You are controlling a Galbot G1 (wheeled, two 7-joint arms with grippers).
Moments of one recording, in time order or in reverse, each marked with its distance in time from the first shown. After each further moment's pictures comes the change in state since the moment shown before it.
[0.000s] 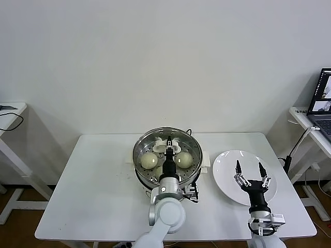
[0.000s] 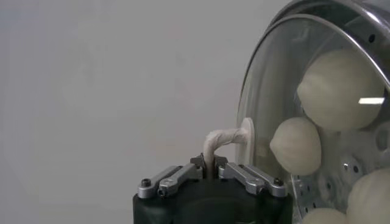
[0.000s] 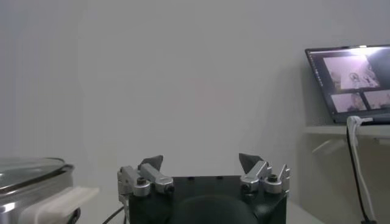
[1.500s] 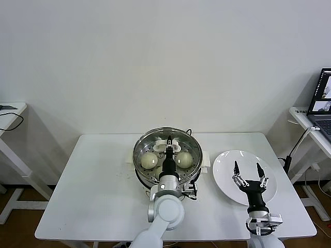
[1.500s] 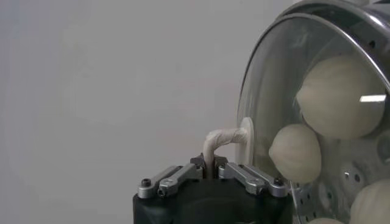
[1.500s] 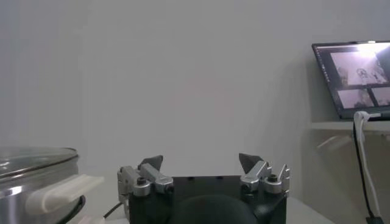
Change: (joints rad) left arm -0.016 0.000 -0.014 0.018 -0.026 -0.026 0.007; right arm 0.010 0.000 -0.009 -0.020 -0.019 0.005 -0.006
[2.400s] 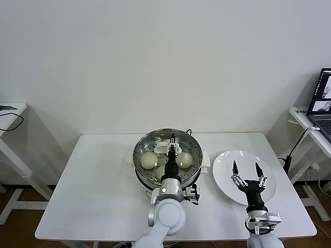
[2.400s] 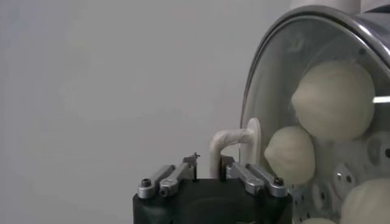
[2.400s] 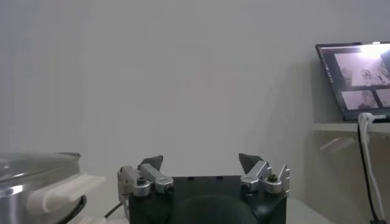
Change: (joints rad) left arm 0.034 0.001 0.020 -0.048 -0.018 -0.020 0.001; right arm 0.010 -0.004 -0.007 -0.016 -0.007 0.001 -0.002
